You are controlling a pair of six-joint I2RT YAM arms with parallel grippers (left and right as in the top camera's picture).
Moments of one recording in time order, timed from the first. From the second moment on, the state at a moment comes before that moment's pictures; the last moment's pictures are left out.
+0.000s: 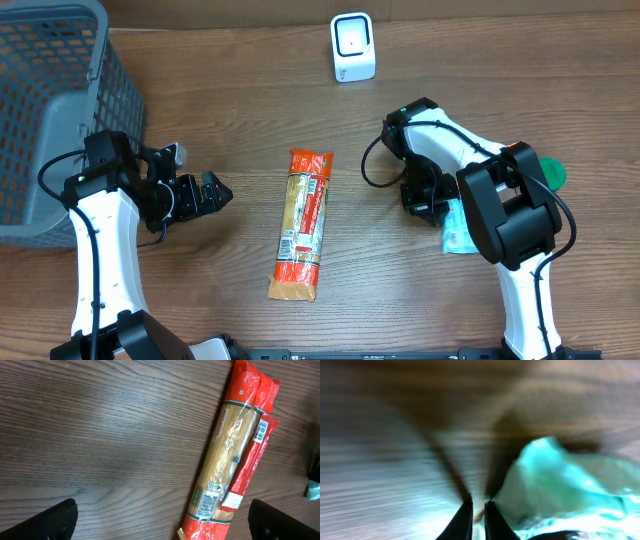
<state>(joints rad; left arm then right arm) 0.41 1.46 1.14 -1.09 0.39 0.13 0.45 2.28 1.61 -1.45 0.10 0.39</state>
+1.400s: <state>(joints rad) 0.41 1.46 1.14 -1.10 0.39 0.13 0.25 2.28 1.46 -1.53 0.27 0.47</state>
